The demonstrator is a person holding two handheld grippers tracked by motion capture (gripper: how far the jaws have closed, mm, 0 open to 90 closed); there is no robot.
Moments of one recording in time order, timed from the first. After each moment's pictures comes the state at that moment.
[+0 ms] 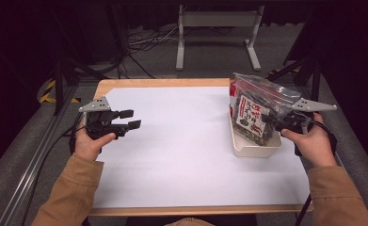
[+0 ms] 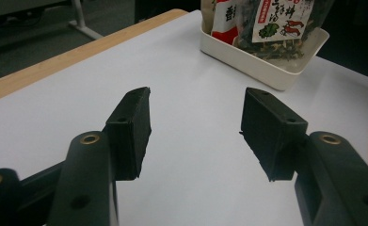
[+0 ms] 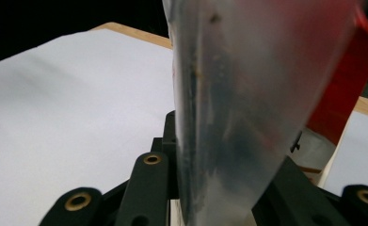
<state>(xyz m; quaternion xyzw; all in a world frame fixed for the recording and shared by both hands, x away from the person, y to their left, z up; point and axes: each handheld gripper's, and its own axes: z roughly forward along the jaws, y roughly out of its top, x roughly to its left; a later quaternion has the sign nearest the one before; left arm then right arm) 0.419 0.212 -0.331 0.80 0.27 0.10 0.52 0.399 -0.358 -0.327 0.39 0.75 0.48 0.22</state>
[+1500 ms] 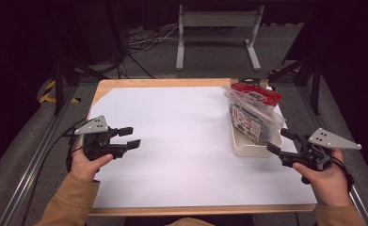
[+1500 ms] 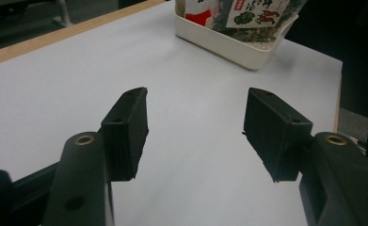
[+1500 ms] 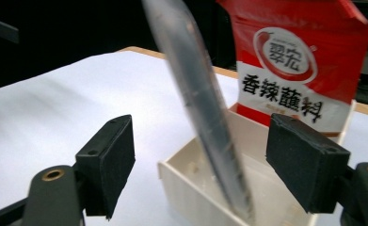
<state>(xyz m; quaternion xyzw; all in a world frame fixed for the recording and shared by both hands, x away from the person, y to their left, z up) 0.370 0.215 -0.350 0.80 0.26 0.09 0.53 0.311 -0.358 -0.339 0.36 0.73 0.53 0.25</state>
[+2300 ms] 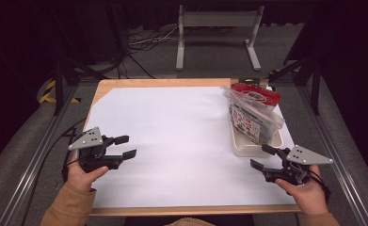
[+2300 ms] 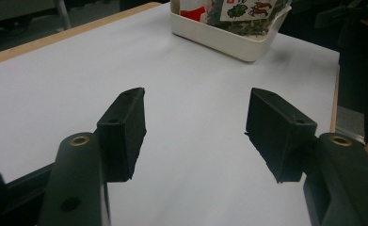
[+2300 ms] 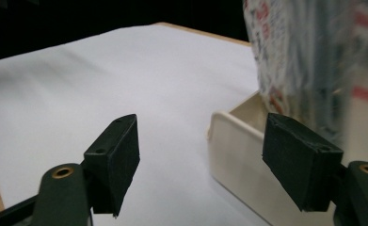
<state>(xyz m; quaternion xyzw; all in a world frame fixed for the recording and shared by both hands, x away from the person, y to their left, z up) 0.352 0.227 -0.370 0.80 0.24 0.10 0.54 0.305 -0.332 -0.392 0.32 0.76 0.52 0.22</state>
